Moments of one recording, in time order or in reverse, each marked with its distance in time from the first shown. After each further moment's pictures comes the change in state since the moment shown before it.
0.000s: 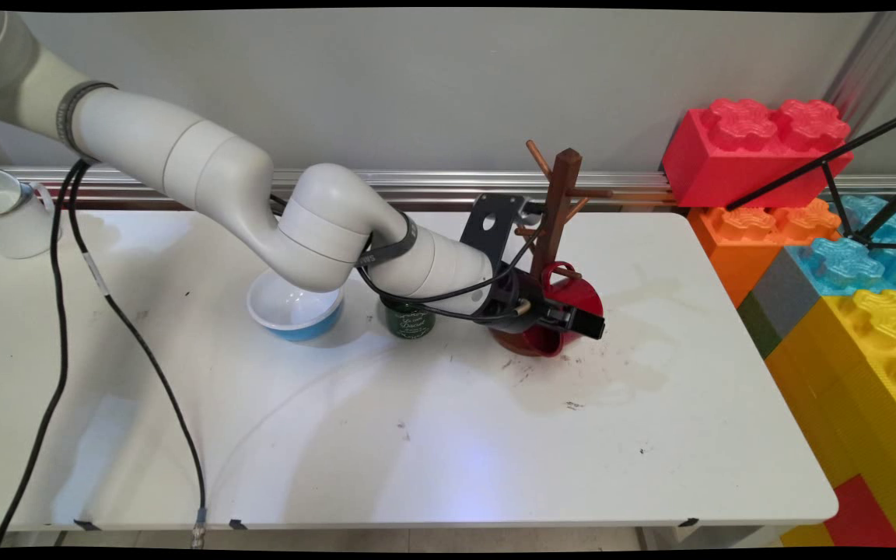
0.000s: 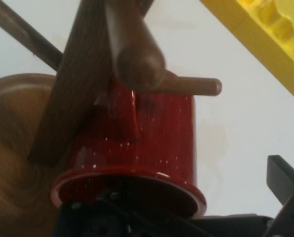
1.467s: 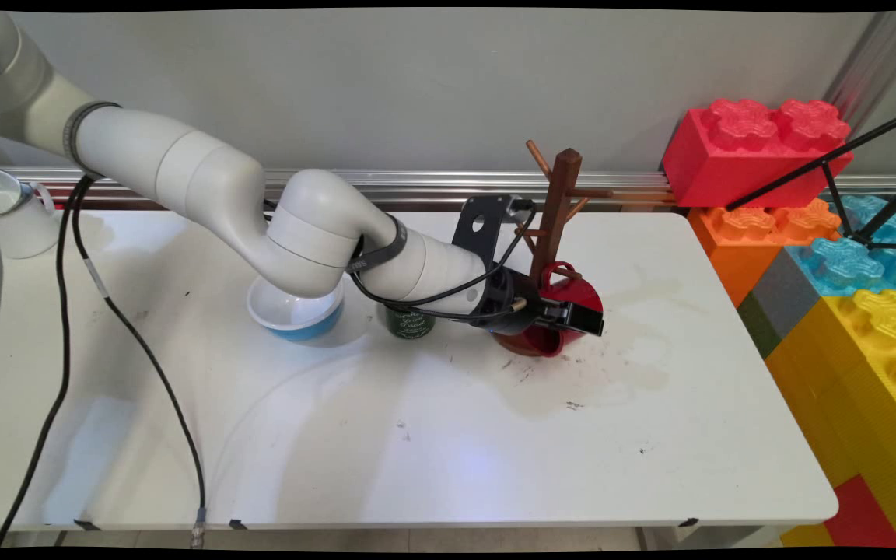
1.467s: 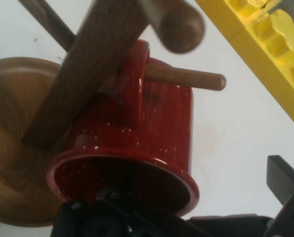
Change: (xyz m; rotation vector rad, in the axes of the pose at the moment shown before) arm -0.006 -0.002 -0.006 -0.019 0.015 -0.101
